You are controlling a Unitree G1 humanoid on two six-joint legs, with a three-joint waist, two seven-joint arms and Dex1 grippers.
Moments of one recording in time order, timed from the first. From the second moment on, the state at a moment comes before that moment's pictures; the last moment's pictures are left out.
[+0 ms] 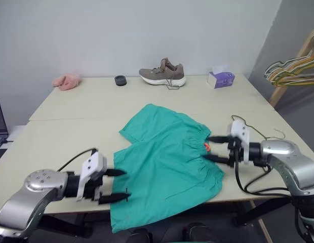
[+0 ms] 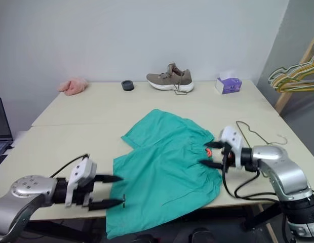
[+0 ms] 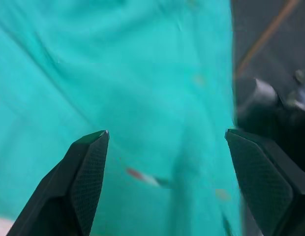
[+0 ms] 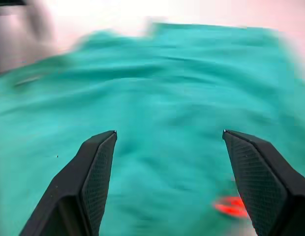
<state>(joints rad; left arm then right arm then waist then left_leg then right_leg) 0.05 0.86 0.11 -0.34 -0.50 0.47 -1.13 -0.30 -0.70 -0.03 -0.17 0.37 0.64 0.87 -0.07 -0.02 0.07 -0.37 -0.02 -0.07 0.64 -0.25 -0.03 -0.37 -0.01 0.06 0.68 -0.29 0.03</state>
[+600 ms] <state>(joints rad) -0.30 0.72 -0.08 -0.23 -0.38 0.37 -1.08 -0.56 -0.67 -0.13 0.71 0.10 0.51 0.45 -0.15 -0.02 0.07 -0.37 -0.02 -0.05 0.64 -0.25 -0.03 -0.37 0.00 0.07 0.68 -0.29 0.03</state>
